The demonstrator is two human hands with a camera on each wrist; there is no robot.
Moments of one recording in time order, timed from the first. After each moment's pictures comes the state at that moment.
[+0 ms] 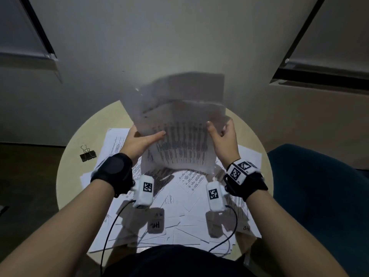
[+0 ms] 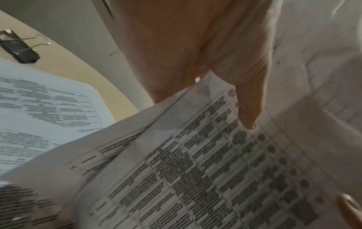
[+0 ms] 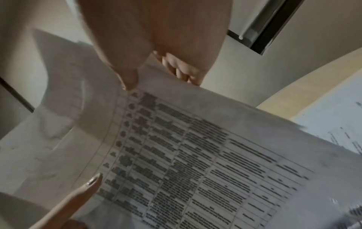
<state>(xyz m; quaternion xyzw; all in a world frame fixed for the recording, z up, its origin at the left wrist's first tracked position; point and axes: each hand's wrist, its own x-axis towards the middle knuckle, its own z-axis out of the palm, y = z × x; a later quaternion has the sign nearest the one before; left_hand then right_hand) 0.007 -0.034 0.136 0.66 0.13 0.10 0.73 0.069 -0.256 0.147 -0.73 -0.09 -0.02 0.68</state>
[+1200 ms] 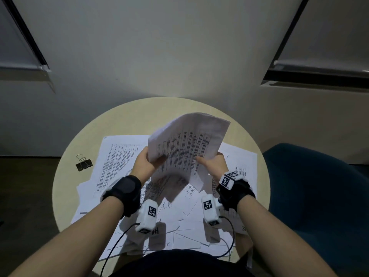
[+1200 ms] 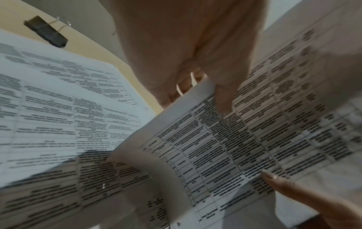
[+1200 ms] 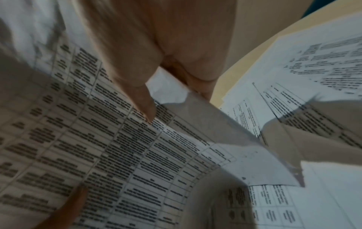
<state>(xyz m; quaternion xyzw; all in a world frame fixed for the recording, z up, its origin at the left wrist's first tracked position) 0.001 -0.058 0.086 0.73 0.16 0.05 0.66 0.062 -0.268 0.091 -0.79 0.05 0.11 0.60</state>
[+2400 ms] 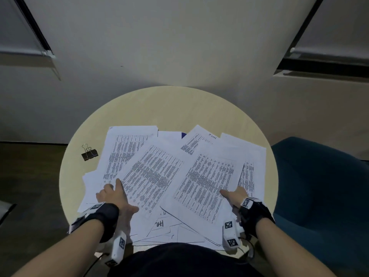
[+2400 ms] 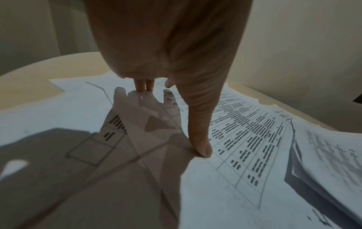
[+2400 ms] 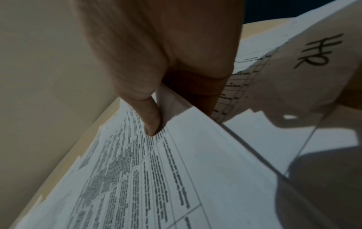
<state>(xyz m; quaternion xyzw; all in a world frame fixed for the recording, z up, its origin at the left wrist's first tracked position) -0.084 0.019 -0.023 0.92 0.30 -0.22 0.09 0.025 -0.349 0.000 -0.87 0.17 0.29 0.37</state>
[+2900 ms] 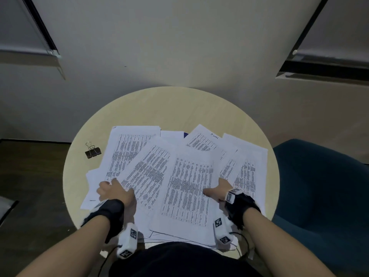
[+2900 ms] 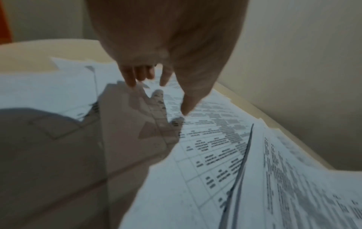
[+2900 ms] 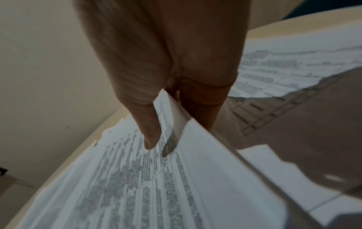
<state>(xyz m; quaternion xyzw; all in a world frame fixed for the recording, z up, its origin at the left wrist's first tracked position) -0.083 0.009 -0.008 0.87 0.42 -0.11 0.22 0.028 -0.297 0.016 -0.87 0.05 0.36 0.33</state>
